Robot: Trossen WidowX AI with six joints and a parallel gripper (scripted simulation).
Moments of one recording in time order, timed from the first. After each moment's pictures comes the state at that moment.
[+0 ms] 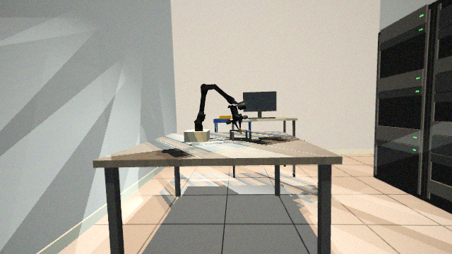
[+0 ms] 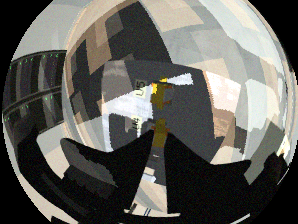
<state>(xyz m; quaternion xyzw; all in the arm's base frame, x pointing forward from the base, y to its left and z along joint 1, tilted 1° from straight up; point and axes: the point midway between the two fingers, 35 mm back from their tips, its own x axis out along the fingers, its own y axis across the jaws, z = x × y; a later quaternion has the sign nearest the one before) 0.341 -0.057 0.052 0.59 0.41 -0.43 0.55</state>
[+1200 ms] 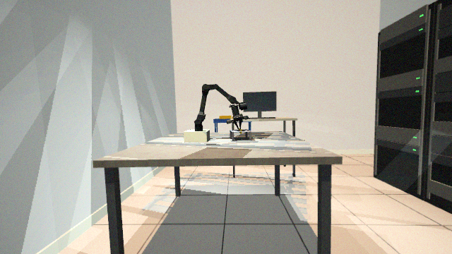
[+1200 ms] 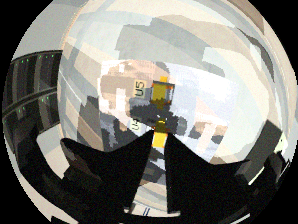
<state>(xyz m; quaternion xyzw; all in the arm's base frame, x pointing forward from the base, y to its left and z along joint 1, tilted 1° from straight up) 0.344 -0.058 0.053 0.58 0.42 -0.44 0.54</state>
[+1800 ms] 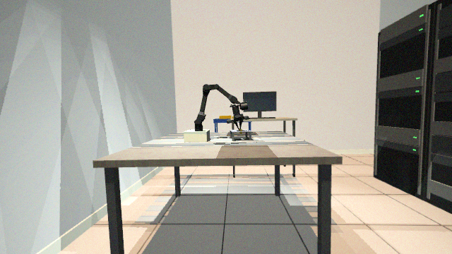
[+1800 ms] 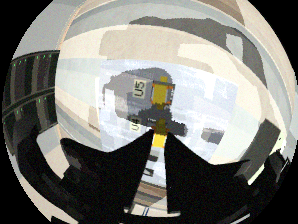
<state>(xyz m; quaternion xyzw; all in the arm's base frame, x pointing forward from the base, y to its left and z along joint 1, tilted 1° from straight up) 0.345 -0.058 0.053 0.58 0.43 -0.45 0.53</state>
